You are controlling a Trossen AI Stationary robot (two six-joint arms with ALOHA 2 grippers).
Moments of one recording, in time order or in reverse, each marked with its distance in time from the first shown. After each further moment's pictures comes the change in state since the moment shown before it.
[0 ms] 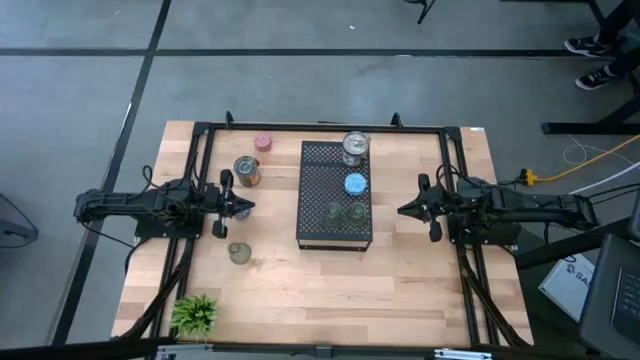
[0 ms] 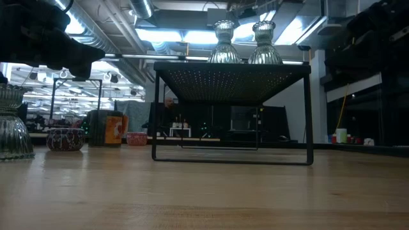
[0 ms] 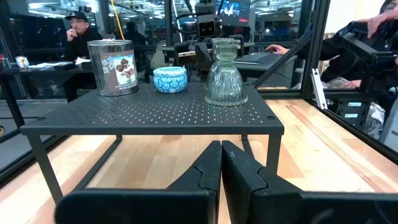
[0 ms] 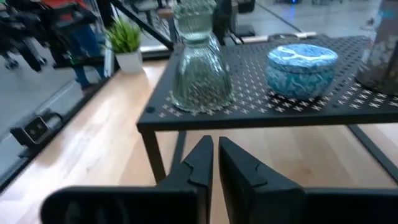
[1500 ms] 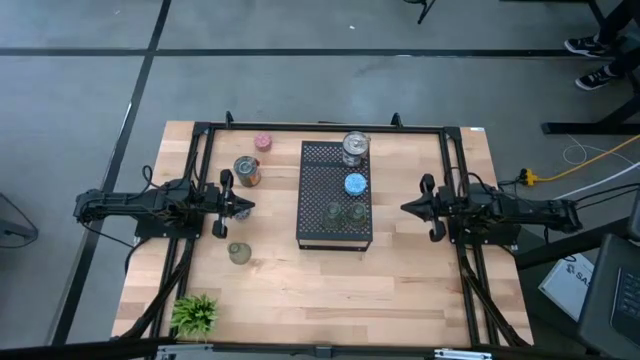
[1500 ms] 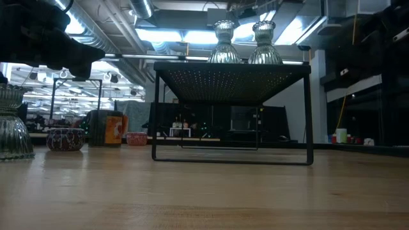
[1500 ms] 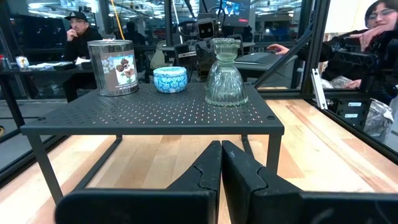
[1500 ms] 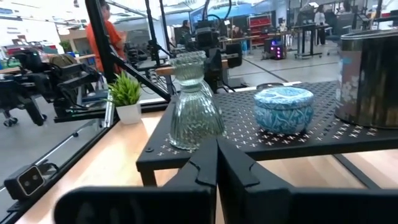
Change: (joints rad) left arm 0.000 0.000 0.000 0.000 0.000 0.000; right arm 0.049 -0.262 -0.160 0.147 0.101 0.060
